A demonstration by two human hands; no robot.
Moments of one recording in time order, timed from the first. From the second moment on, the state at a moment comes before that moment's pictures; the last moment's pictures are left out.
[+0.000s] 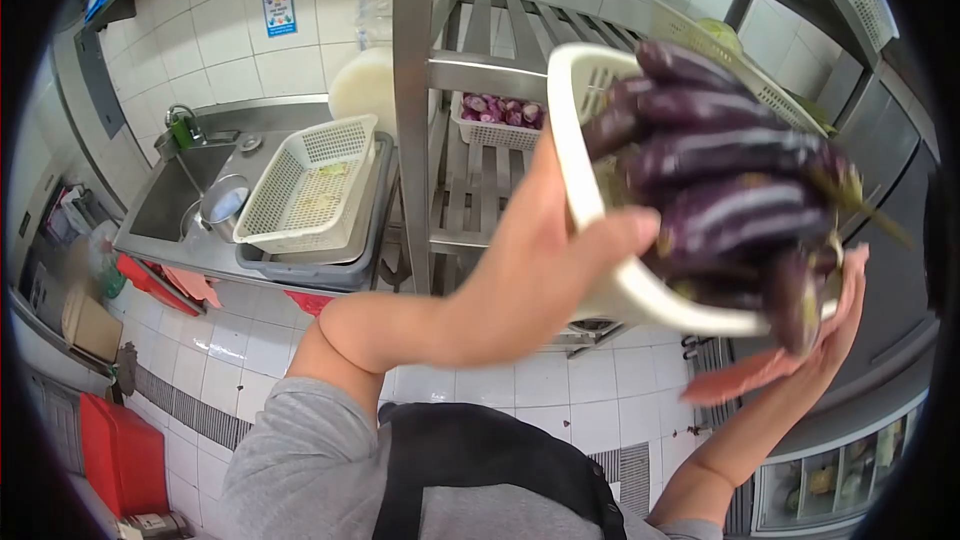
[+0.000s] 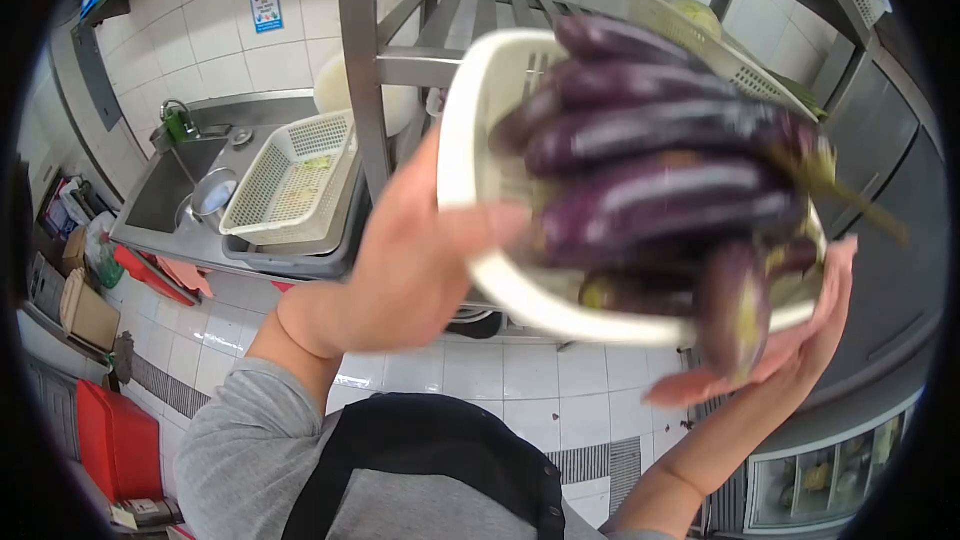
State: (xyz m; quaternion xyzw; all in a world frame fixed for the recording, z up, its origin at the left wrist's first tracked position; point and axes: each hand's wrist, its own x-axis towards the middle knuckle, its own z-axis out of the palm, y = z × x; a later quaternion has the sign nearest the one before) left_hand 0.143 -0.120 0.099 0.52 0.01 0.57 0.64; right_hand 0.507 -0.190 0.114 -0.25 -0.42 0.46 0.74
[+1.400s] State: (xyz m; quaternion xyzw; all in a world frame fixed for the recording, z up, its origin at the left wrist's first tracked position) left_hand 0.111 -0.056 -0.248 0.56 0.44 0.56 0.44; right_hand 0.376 0.030 -0.214 -0.49 -0.24 0.17 0.82
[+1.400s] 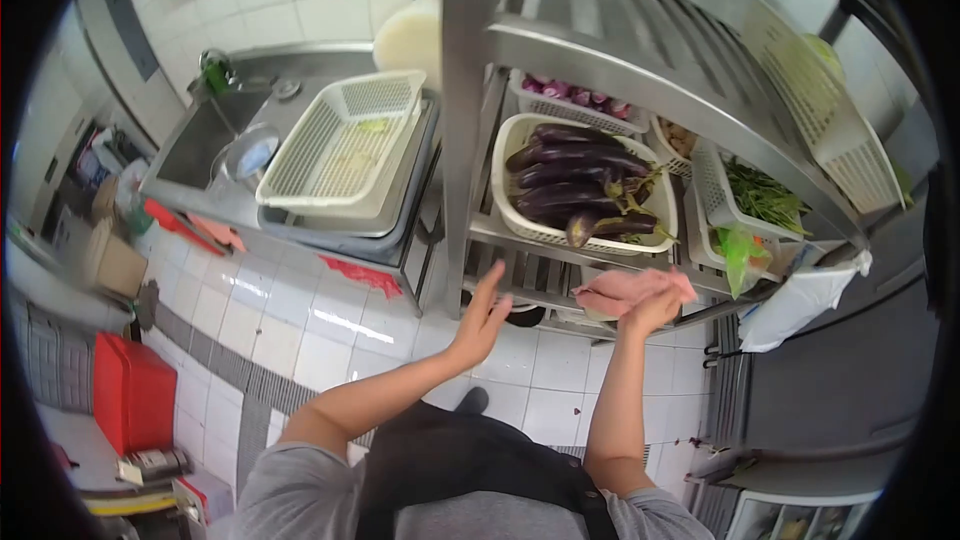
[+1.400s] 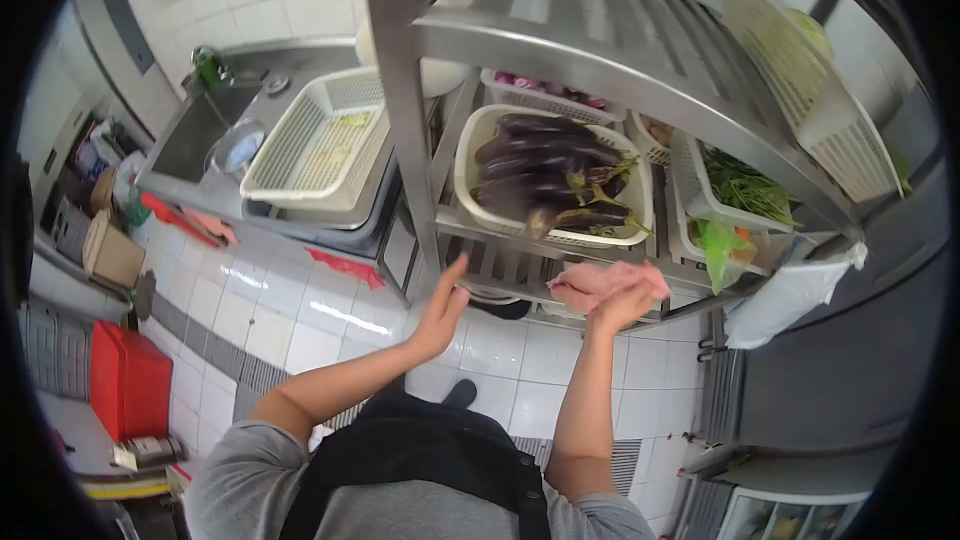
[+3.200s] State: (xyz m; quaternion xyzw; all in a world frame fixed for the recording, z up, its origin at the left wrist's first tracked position) left_hand -0.780 -0.309 -0.405 -0.05 0.79 0.44 0.43; right_hand -0.153 0.184 -0.016 -0.37 -0.74 -0.24 0.50
